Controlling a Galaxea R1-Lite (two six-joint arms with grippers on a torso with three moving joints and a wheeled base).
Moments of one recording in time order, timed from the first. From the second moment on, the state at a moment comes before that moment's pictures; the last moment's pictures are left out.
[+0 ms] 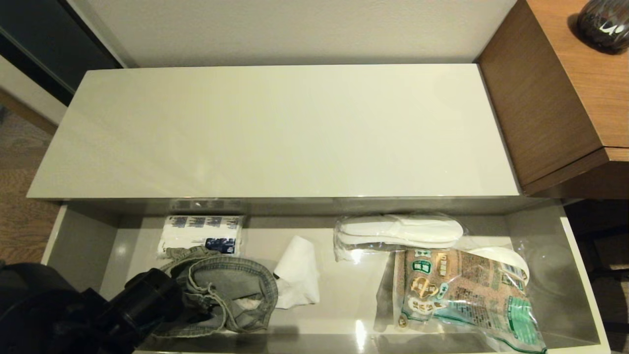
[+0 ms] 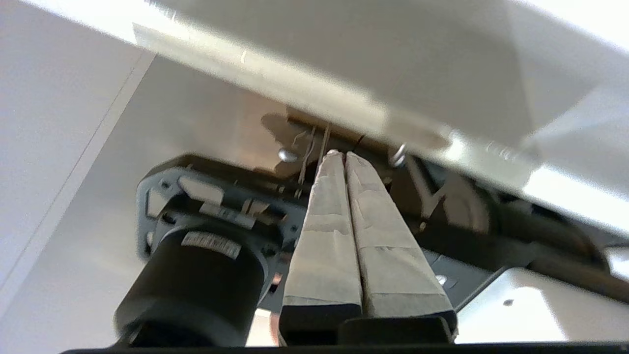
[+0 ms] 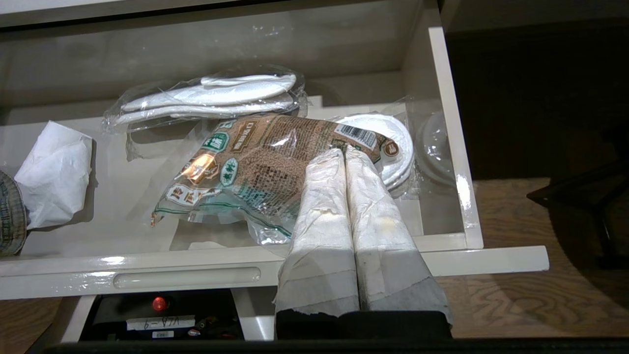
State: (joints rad) left arm -0.47 1.57 -0.60 0.59 0.15 -0.80; right arm 0.00 0.00 0.00 -0.04 -0.01 0.06
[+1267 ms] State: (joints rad) left arm -0.19 1.56 -1.40 0.66 0.27 -0.70; right arm -0.01 0.00 0.00 -0.04 -0.01 0.06
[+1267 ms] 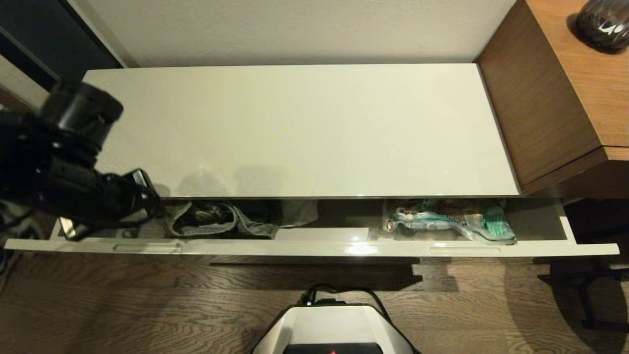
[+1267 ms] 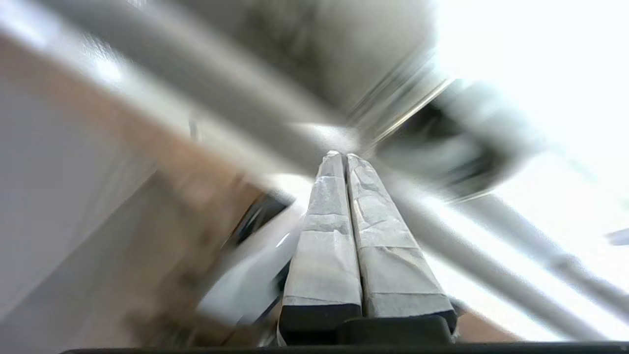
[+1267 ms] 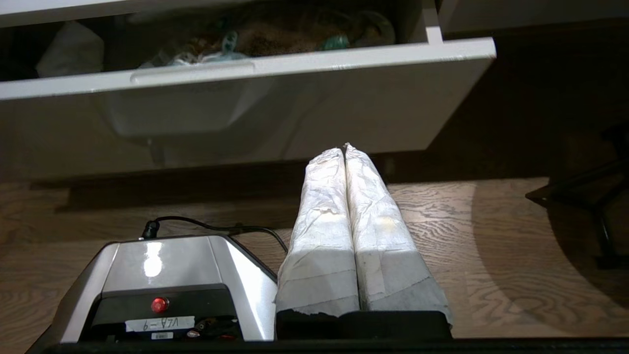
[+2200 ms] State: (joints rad) left arm -0.23 1.46 -1.14 0.82 0.20 -0.63; right arm 0.00 0.00 0.00 -0.04 -0.01 0.06
